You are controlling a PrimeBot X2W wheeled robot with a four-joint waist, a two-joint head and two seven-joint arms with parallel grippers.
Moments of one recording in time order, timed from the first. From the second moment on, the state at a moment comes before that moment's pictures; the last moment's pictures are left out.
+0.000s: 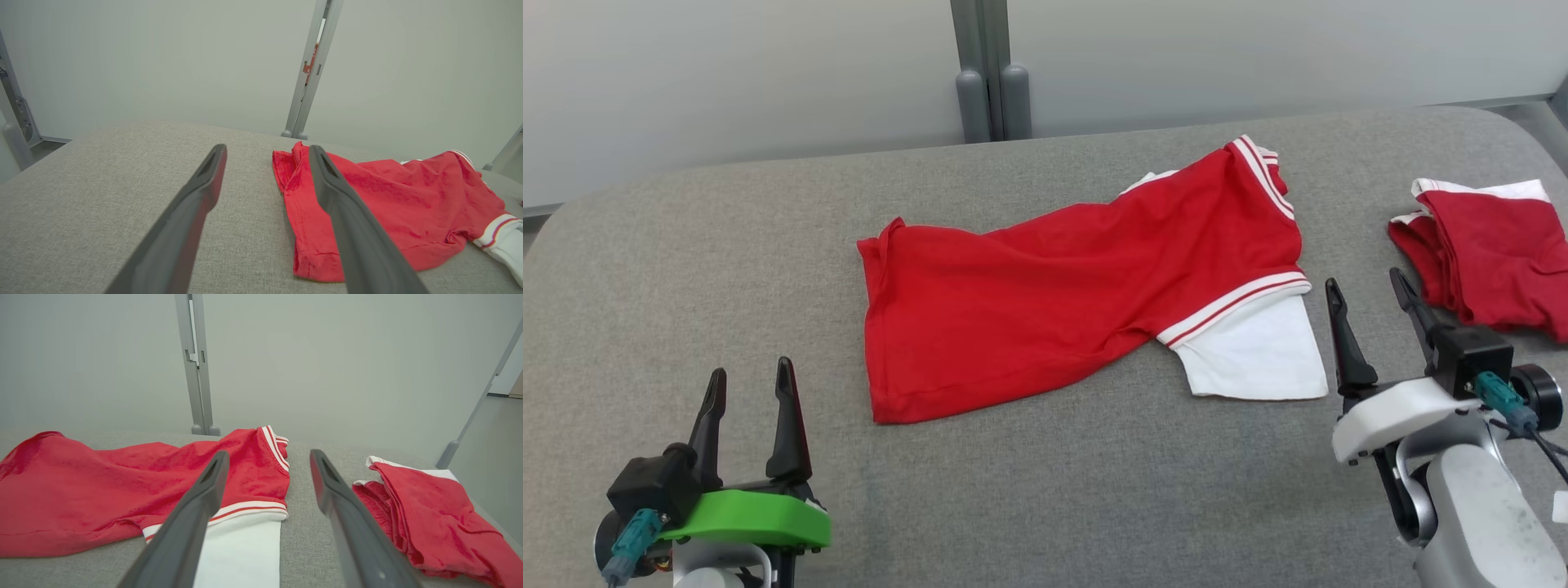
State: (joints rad) left arm -0.09 0.05 0.05 0.25 -0.29 -0.13 -0.26; right arm -0.28 -0.17 0.04 0.39 0.11 0.13 -0.26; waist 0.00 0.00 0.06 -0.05
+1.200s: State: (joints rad) left arm -0.06 0.05 -0.02 0.28 -0.31 -0.13 -0.26; right arm -0.22 -0.12 0.04 0.38 0.15 0.13 -0.23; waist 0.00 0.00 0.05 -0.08
